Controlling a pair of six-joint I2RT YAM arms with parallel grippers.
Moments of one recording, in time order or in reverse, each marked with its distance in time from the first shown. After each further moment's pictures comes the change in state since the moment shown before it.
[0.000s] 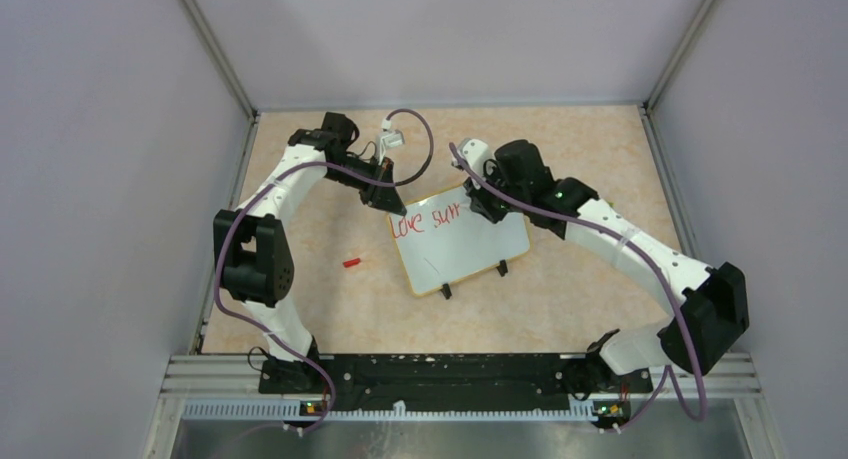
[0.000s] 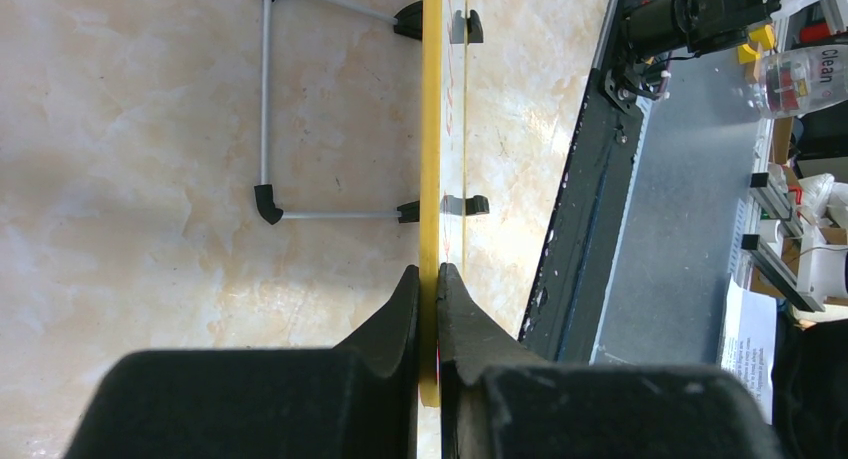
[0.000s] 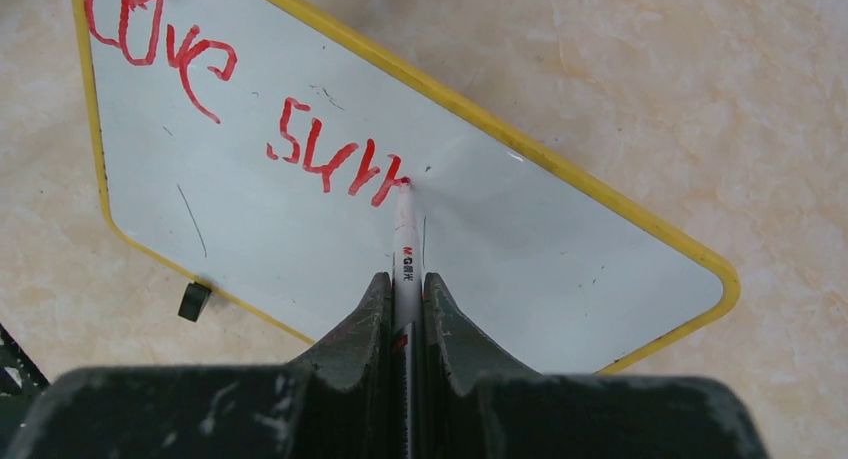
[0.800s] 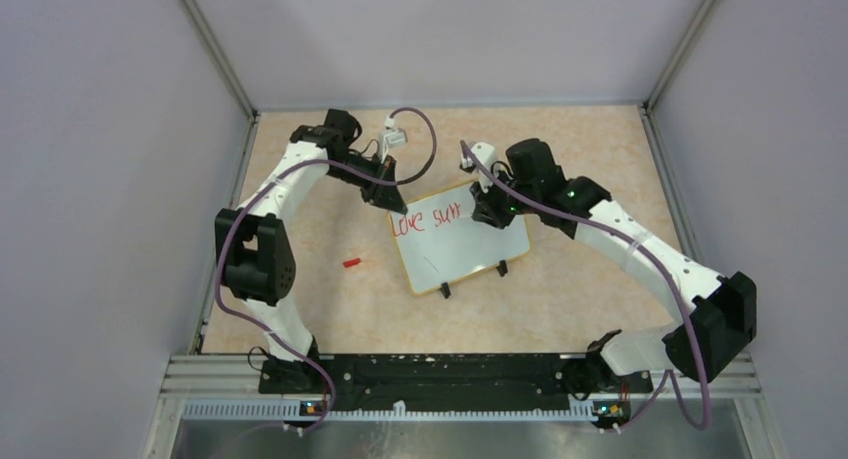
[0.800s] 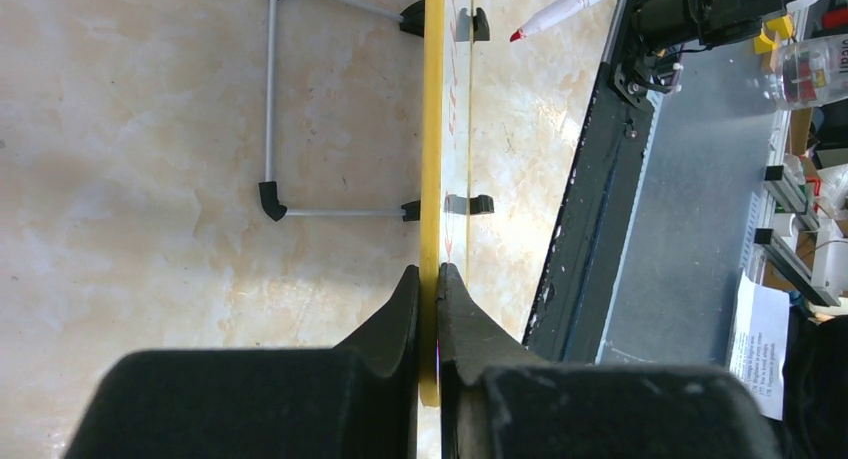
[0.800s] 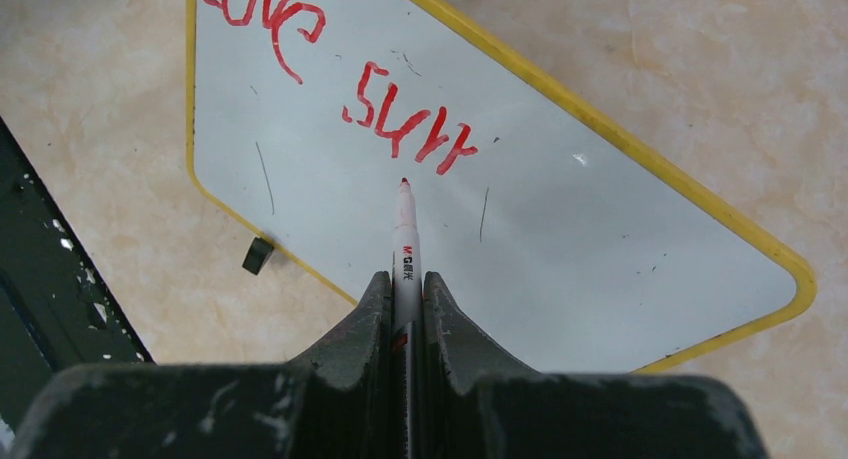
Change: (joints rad) left arm -0.010 0.005 0.031 -0.027 -0.024 0.008; right arm -0.037 -0.043 0.000 -0.081 -0.165 -0.001
